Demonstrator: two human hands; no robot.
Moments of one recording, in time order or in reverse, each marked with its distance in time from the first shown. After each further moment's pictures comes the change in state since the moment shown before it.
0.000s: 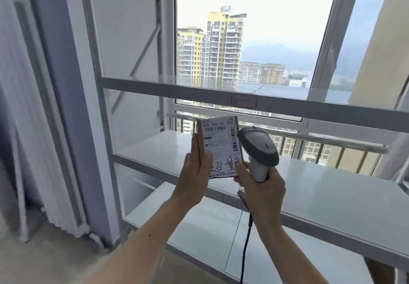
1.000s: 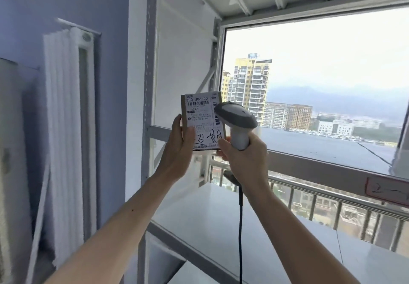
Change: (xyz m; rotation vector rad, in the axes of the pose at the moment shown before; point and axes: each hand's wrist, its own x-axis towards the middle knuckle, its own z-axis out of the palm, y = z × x) left_hand 0.267 -0.134 -0.254 0.022 0.249 0.078; right_hand 0.168 -0.069 0.357 0.042 -0.265 -0.192
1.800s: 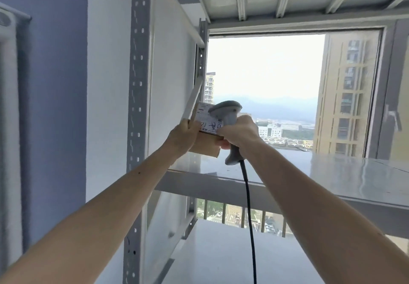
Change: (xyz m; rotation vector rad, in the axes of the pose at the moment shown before) left_hand 0.264 -0.148 -0.037 0.118 -0.314 -0.180; right_hand 0.216 0.007 0.181 -0.301 0.073 0.313
